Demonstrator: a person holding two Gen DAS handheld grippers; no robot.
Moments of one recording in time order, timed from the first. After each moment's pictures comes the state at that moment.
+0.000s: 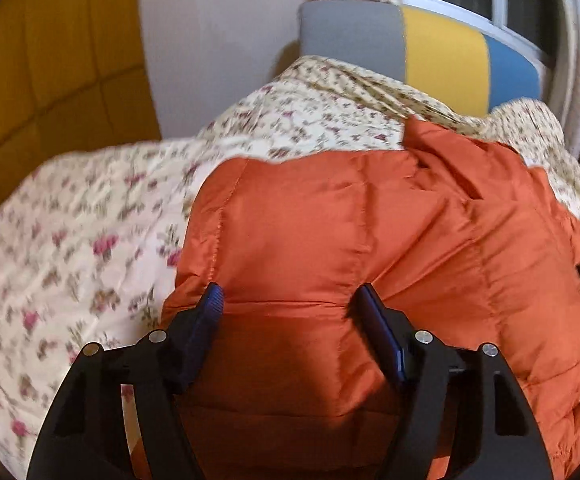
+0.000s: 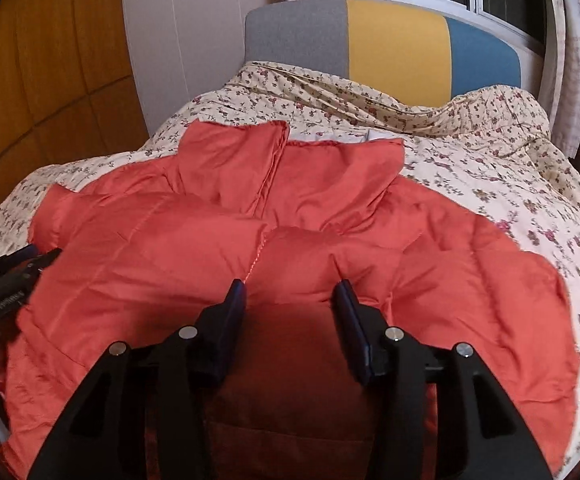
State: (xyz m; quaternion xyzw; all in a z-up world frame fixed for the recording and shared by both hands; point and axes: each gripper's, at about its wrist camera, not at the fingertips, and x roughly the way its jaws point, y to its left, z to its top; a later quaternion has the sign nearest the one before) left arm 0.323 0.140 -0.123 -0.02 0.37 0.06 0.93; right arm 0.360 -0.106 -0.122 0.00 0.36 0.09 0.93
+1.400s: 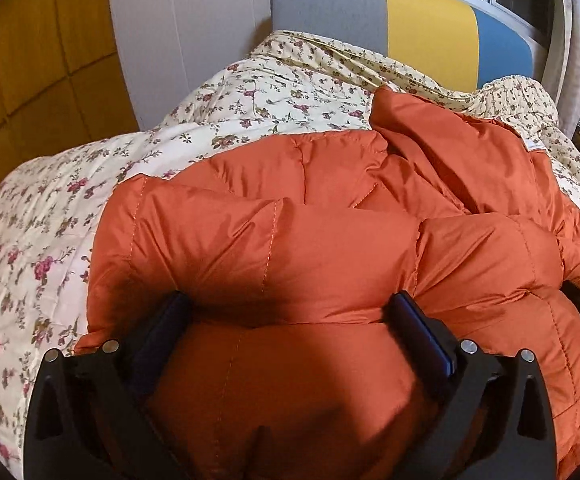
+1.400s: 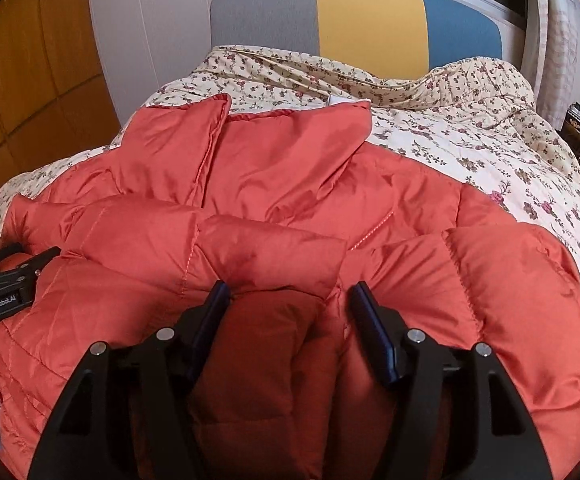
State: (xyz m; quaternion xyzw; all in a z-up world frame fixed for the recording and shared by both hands) left arm 0.367 0.097 -0.136 0.00 0.40 0.04 0.91; right arm 0.383 -0.145 -0.147 0.02 0.39 0.05 0.92
